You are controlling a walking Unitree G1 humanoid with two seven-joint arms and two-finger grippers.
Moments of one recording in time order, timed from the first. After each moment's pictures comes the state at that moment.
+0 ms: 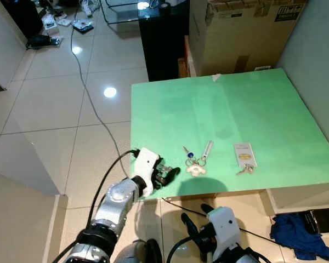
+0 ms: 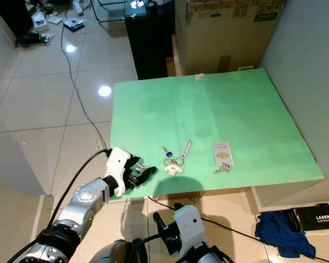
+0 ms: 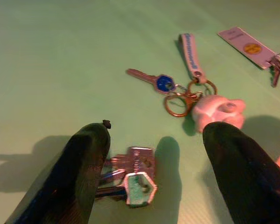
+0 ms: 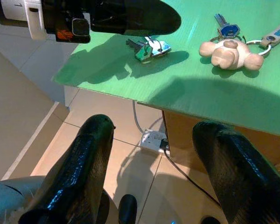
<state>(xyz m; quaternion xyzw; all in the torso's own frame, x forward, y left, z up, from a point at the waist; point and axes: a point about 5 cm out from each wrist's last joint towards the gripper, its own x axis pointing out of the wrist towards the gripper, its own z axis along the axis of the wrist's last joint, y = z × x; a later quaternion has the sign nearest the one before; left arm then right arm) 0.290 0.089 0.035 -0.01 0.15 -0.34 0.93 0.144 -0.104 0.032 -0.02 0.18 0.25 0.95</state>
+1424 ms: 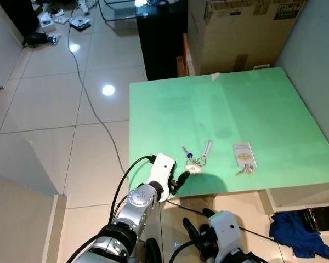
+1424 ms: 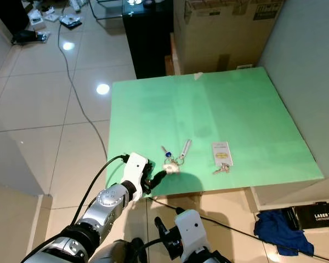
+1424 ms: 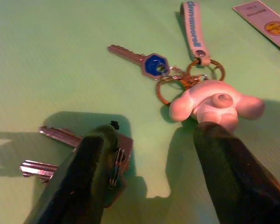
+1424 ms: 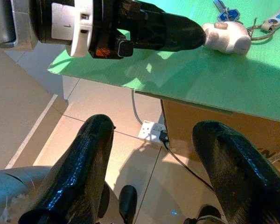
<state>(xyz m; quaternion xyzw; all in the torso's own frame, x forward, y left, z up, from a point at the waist) 0.287 0.051 0.017 0.00 0.18 -0.30 0.94 0.137 -0.107 0.029 -0.02 0.19 0.25 0.95</state>
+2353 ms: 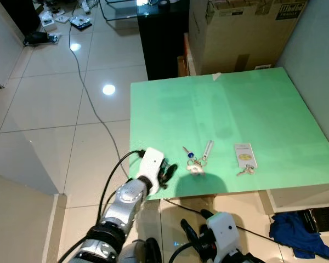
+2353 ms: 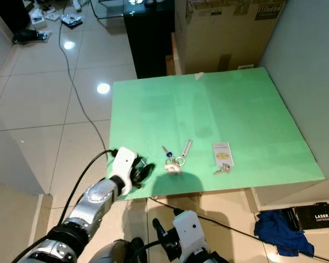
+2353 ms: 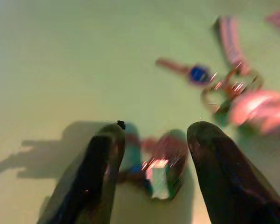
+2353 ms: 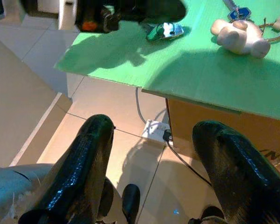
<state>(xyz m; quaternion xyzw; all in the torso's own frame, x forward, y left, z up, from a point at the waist) 0.294 0.081 0.024 0.03 0.17 -0.27 0.95 0.135 -0.104 0.028 -0.02 0.19 0.25 0.95</state>
